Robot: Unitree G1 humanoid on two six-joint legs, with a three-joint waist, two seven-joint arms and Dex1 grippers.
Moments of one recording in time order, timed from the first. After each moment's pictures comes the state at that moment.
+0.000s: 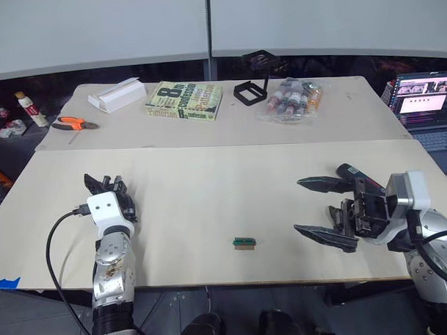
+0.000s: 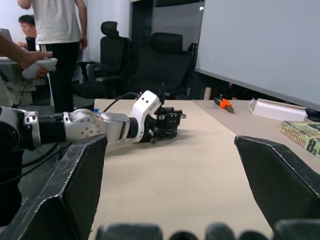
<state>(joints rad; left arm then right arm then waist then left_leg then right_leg) -0.20 0.19 0.32 0.10 -0.11 0.17 0.05 -0.10 -0.65 -0.23 -0.36 0.78 0.18 1.22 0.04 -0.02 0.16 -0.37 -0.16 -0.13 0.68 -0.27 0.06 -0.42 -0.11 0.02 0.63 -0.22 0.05</state>
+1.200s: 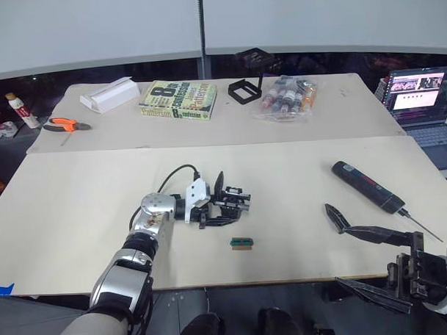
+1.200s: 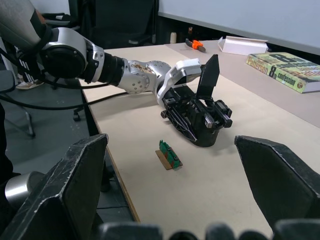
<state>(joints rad) -0.79 0.27 -0.14 1.00 -0.14 -0.39 -1.35 0.47 -0.67 -0.57 -0.60 0.80 0.11 1.25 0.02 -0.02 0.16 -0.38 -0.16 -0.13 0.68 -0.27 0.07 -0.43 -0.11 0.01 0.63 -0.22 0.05</state>
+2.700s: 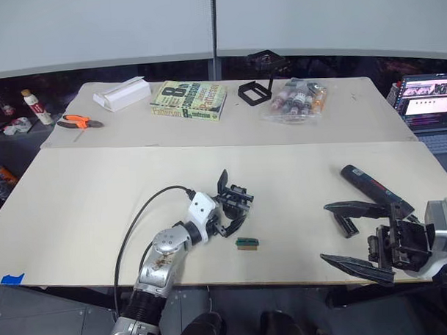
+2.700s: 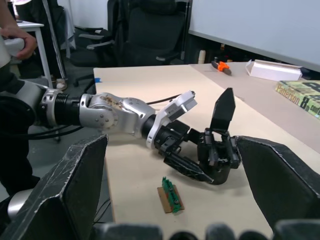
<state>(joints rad) -0.28 0.17 -0.16 0.13 -0.12 0.11 -0.66 0.20 -0.76 -0.46 -0.56 0.85 0.25 1.20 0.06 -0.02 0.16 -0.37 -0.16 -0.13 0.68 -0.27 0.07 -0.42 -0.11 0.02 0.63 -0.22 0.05</state>
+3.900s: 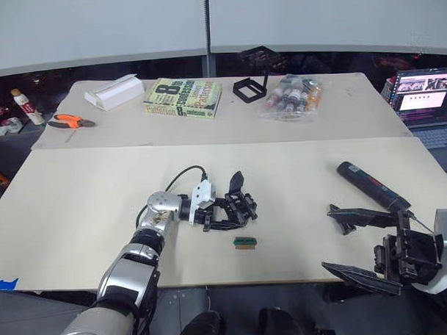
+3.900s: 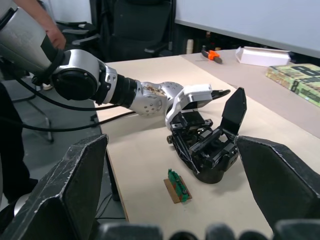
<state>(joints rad) -0.85 0.23 -0.14 1.11 -0.14 -0.43 -1.46 0.35 -0.78 -0.57 -0.70 0.92 0.29 1.12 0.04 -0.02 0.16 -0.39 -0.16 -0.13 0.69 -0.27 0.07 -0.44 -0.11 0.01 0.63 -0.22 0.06</state>
